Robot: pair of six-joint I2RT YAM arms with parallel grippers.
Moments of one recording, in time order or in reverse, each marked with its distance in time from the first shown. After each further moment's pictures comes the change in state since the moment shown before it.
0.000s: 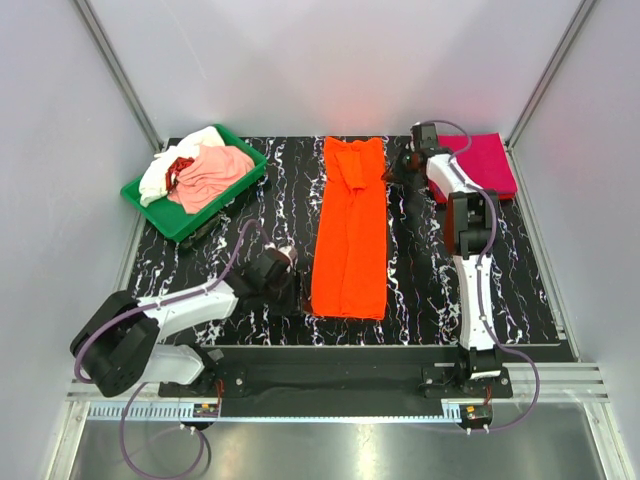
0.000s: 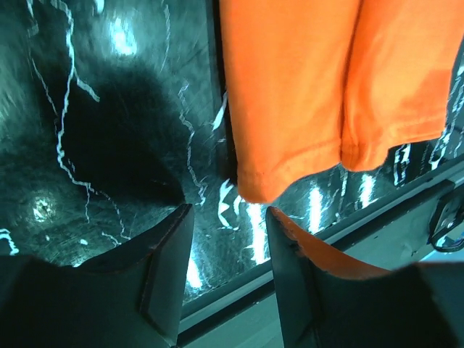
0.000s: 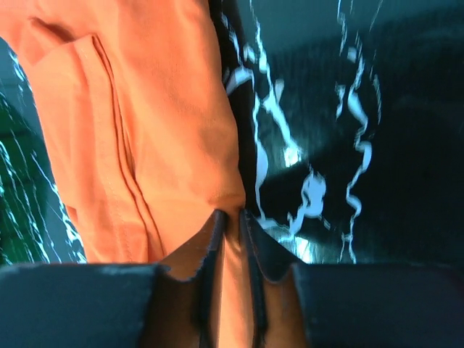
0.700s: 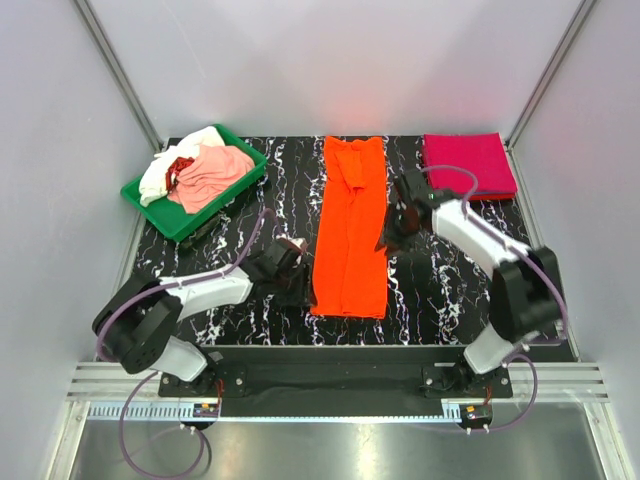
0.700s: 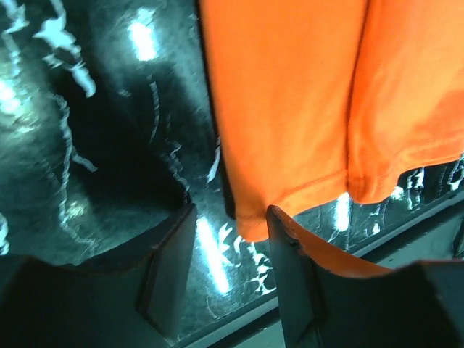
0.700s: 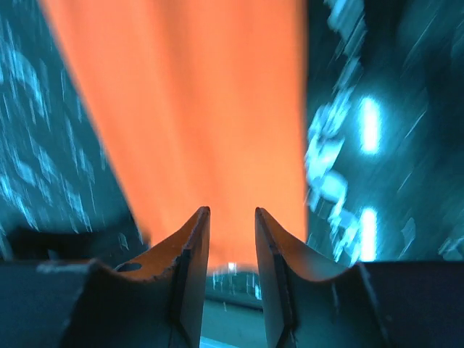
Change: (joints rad) left arm 0.010 0.153 0.129 -0.025 -0.023 0.094; right arm 0.235 -0.854 -0.872 -0.285 0.157 0.117
